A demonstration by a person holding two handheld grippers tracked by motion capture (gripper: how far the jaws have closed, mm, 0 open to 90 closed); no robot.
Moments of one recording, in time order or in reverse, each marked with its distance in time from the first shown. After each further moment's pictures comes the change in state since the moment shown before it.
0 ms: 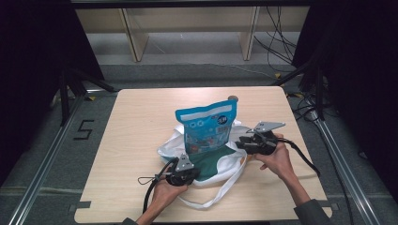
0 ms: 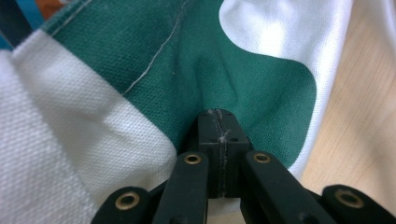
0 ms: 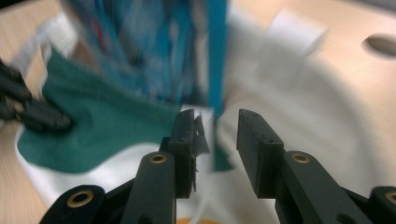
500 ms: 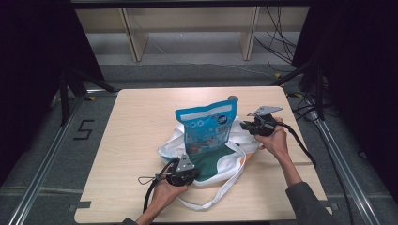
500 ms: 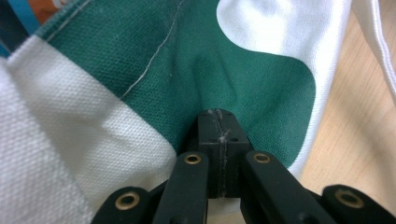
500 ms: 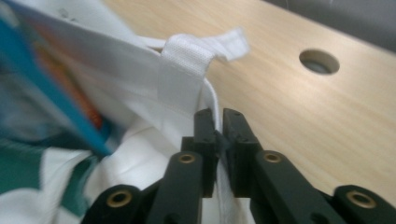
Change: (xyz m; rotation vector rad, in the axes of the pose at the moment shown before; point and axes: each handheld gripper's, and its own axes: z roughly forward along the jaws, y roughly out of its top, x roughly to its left) left arm -0.001 0.001 0.000 0.005 -0.007 0.017; right arm -0.062 0.016 0.036 0.006 -0.119 -0.016
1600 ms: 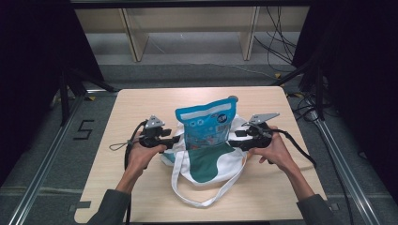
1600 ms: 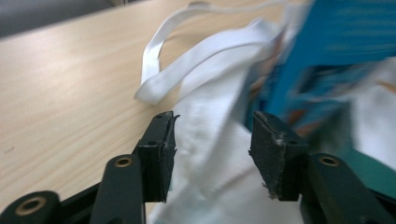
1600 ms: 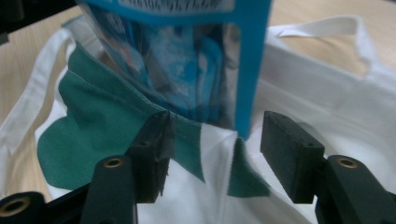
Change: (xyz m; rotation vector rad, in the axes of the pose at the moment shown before) left arm 0.111 0.056 -0.054 -0.065 0.139 -0.162; right arm 0.051 0.003 -0.024 0.023 0.262 -0.011
